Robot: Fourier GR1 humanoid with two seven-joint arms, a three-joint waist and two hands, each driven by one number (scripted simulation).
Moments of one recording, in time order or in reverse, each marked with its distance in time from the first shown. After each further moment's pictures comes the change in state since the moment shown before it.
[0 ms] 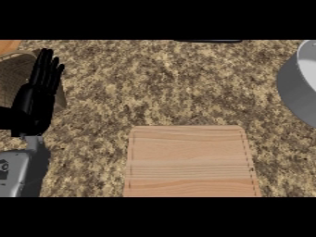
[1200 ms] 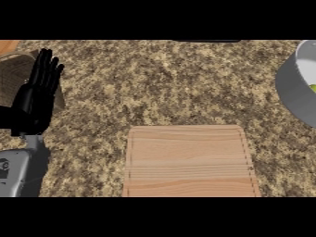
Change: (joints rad) left arm -0.004 0.000 0.011 0.021 -0.002 -0.005 -0.015; right arm -0.121 -0.127 -0.295 0.275 -0.343 0.303 -0.176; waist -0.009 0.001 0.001
